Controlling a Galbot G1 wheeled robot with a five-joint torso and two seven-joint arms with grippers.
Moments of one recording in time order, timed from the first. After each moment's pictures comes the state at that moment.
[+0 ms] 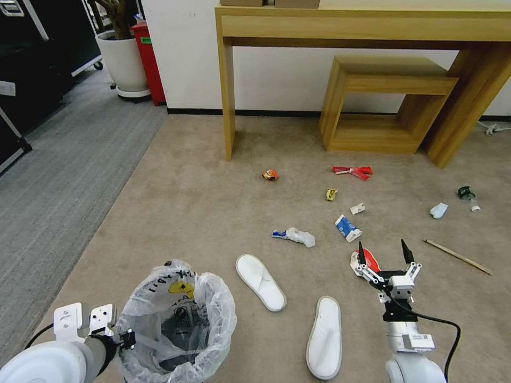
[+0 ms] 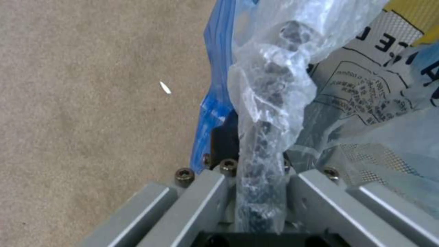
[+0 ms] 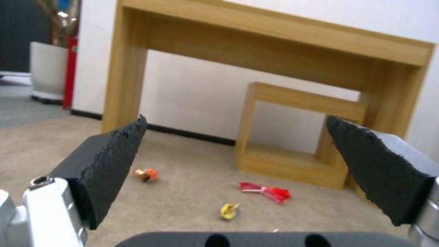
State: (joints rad) left arm 1.80 -0.78 -0.75 -2.45 -1.67 0.71 -1.11; right arm -1.52 1.34 0.63 1.78 0.05 0.55 0.02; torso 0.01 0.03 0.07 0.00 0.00
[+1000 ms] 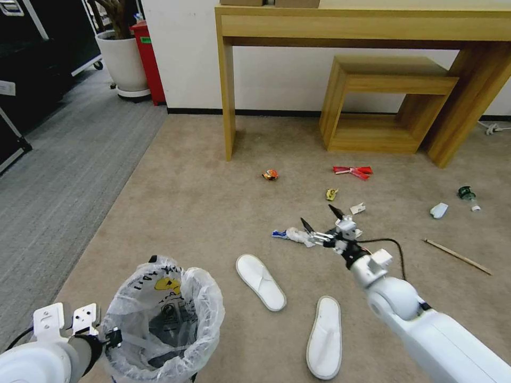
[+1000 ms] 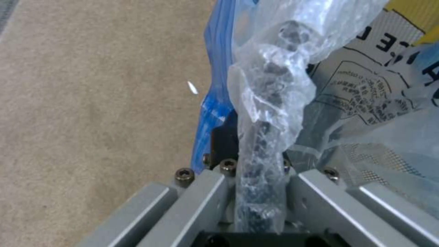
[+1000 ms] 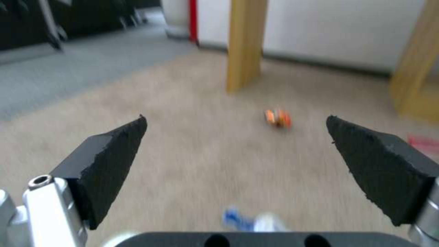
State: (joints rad) left arm 1.87 -0.81 -0.86 -2.45 -1.68 0.70 -1.11; right arm -0.92 0.87 -0.04 1.63 0.64 0.10 0.05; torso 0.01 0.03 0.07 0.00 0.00
